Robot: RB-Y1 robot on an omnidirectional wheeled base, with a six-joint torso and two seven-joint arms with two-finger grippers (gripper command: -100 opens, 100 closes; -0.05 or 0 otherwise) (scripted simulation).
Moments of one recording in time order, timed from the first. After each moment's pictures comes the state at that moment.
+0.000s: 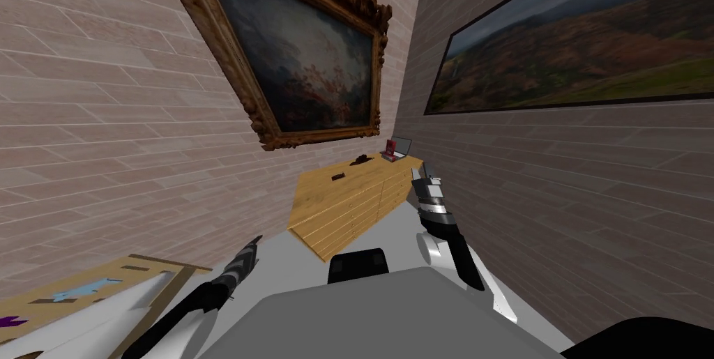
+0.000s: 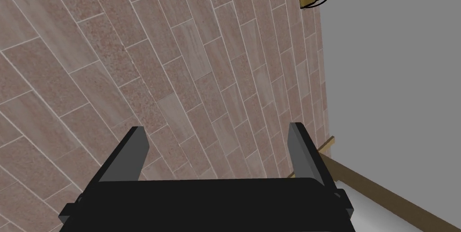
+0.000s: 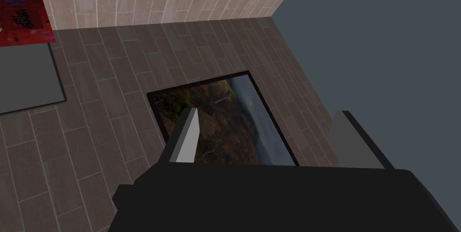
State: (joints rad) left arm 0.64 0.56 0.21 -1.72 0.48 0.29 -0.02; right arm 0.54 -0.01 -0.07 -2.35 0.02 -0.41 0.02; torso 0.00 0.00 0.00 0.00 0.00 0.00
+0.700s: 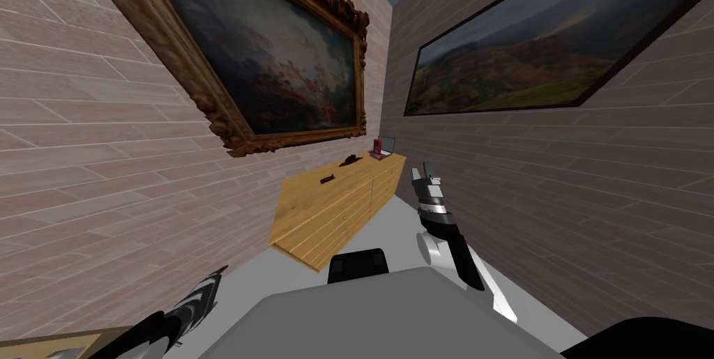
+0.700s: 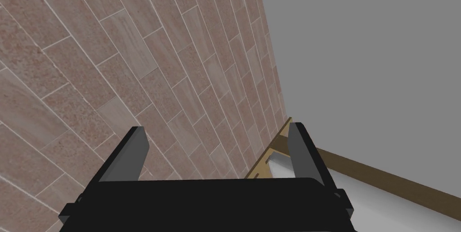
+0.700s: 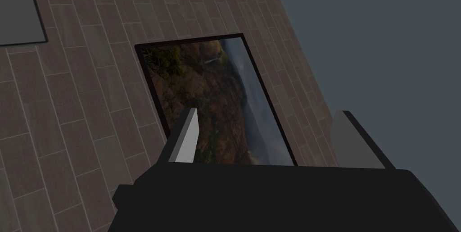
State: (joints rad) left arm 0.66 0.68 0.29 -1.53 0.61 0.44 0.00; right arm 0.54 -0.01 -0.07 -2.35 0.02 -0.41 0.02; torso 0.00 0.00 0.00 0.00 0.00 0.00
